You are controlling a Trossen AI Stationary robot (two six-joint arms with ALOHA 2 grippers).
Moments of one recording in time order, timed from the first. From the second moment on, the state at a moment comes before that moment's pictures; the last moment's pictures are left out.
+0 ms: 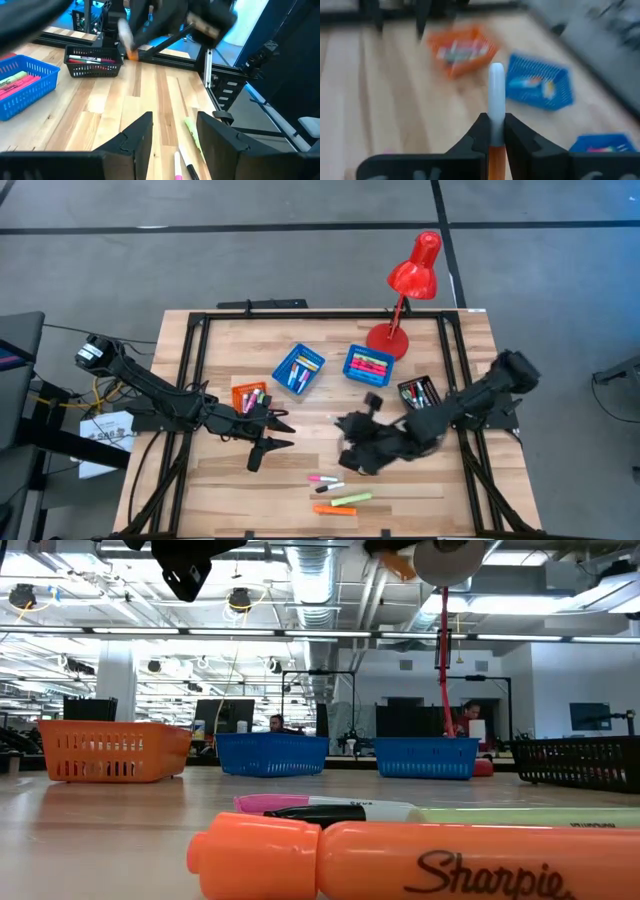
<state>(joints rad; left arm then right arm) -0.49 1.20 0.59 0.38 -0.31 -0.27 0.50 1.68 1.39 -0.65 0.75 0.52</state>
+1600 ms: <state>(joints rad) -0.47 1.20 0.59 0.44 -0.37 -0.21 0.27 1.92 1.10 1.00 0.18 0.12</state>
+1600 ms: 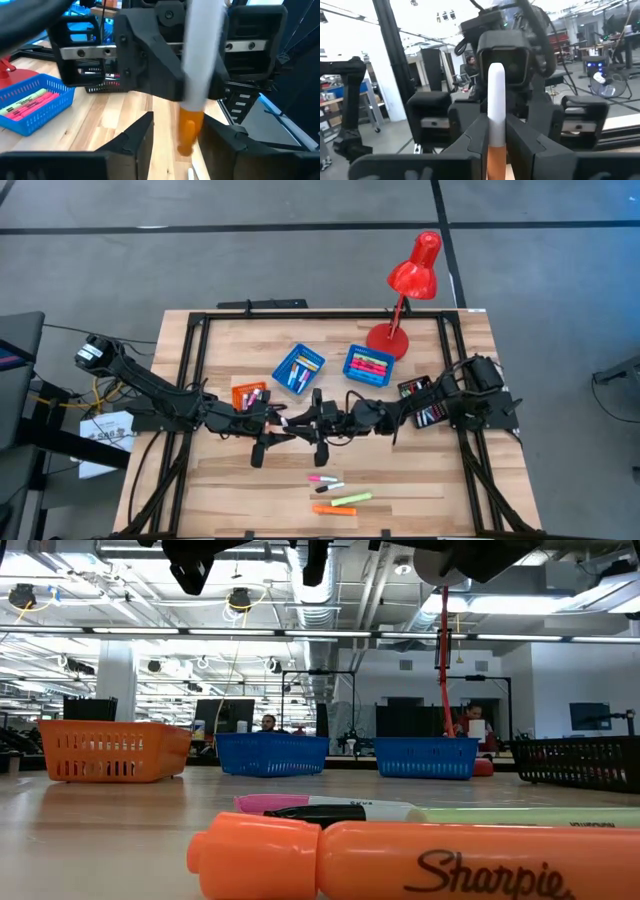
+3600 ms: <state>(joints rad) 0.07 1.42 0.59 0.24 -0.32 -0.36 0.28 1.92 1.10 -0.02 0.28 0.52</state>
